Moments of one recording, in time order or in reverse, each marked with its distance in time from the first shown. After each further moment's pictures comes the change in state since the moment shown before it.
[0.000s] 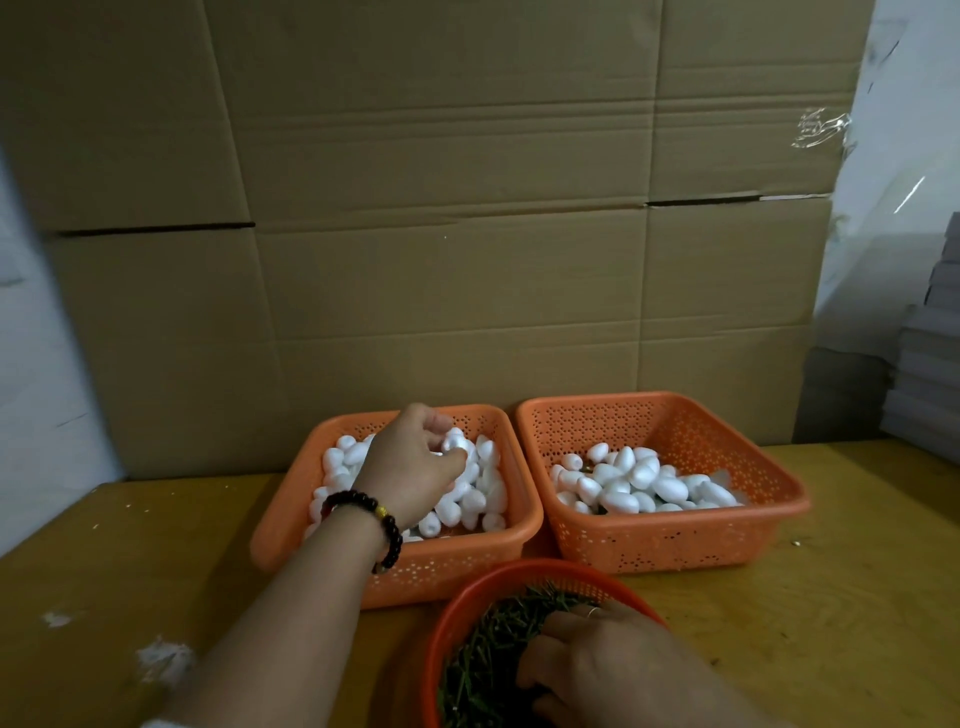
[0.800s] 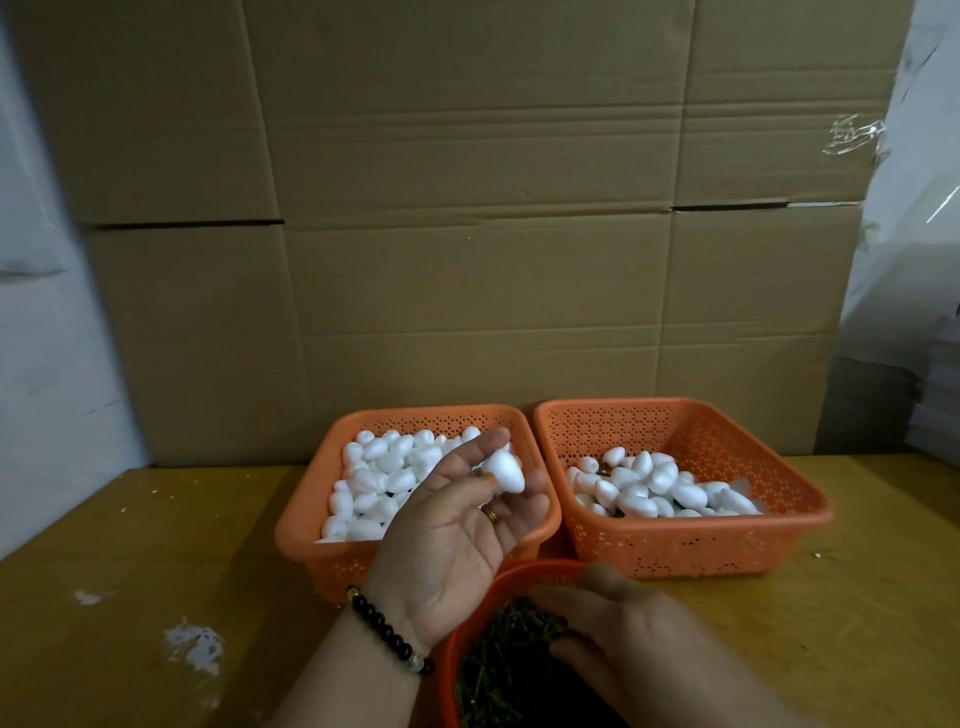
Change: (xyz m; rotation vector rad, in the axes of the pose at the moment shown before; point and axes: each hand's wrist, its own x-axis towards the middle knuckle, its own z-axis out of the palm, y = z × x) left_hand -0.065 0.017 0.010 -1.402 -0.381 -0.195; right_hand -0.002 0.011 0.003 0.087 0.293 0.058
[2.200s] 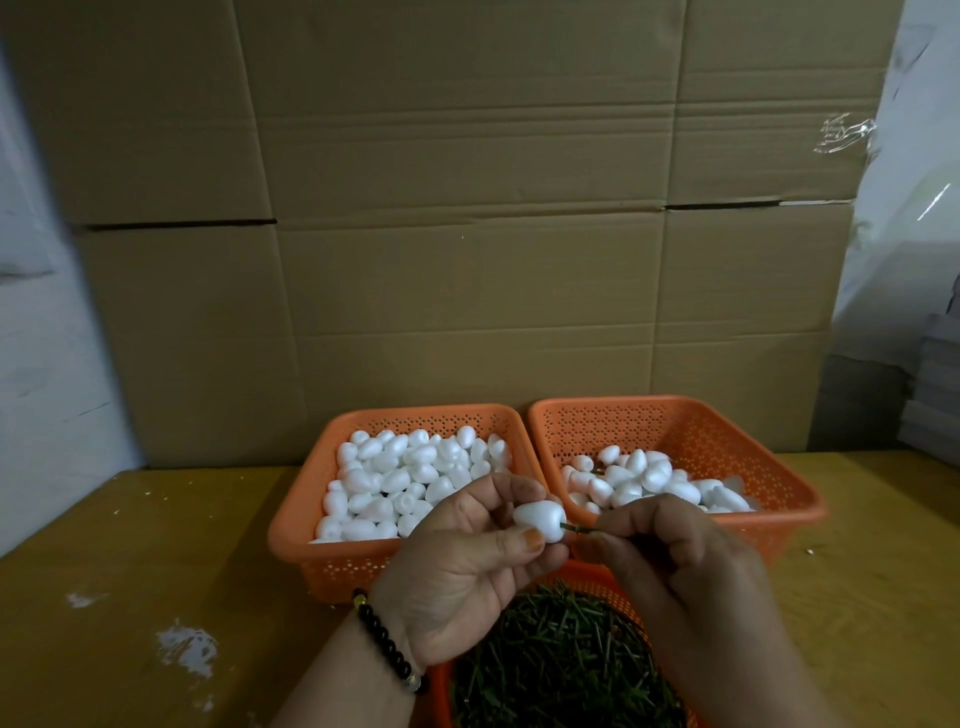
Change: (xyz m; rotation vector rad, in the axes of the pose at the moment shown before) left_hand -0.010 -0.010 0.001 0.178 -0.147 -0.111; right_hand -0.003 0.001 -0.016 0.355 0.729 0.088
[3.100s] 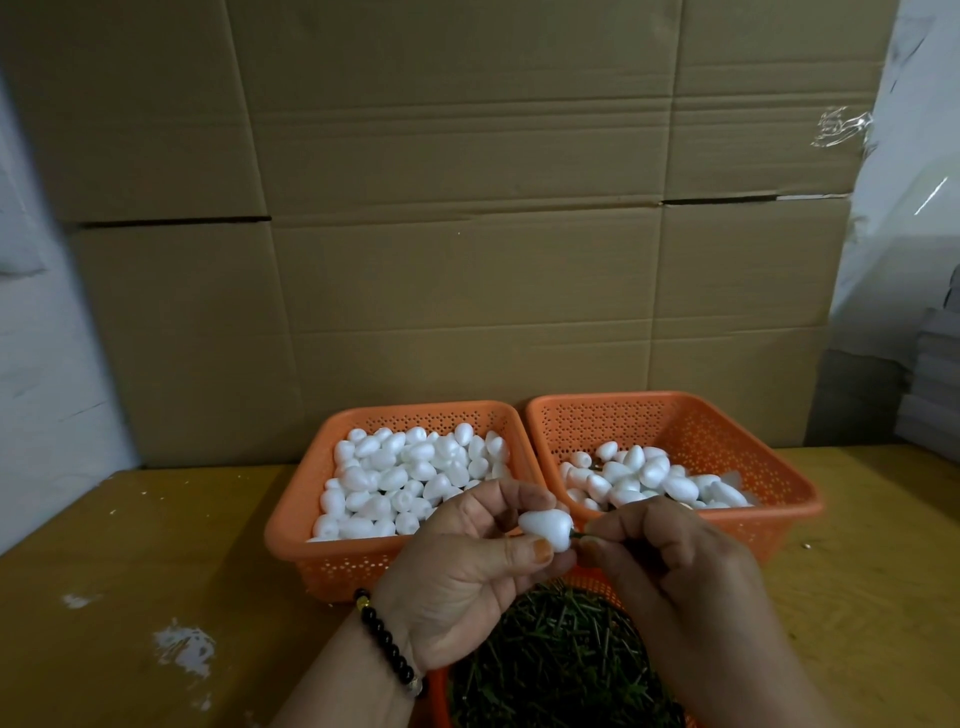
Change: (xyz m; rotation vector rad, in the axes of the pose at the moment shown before) left_hand -0.001 -0.004 0.004 0.066 0.049 -0.016; right_hand 0.000 -0.004 0.001 -0.062 -0.011 -0.053
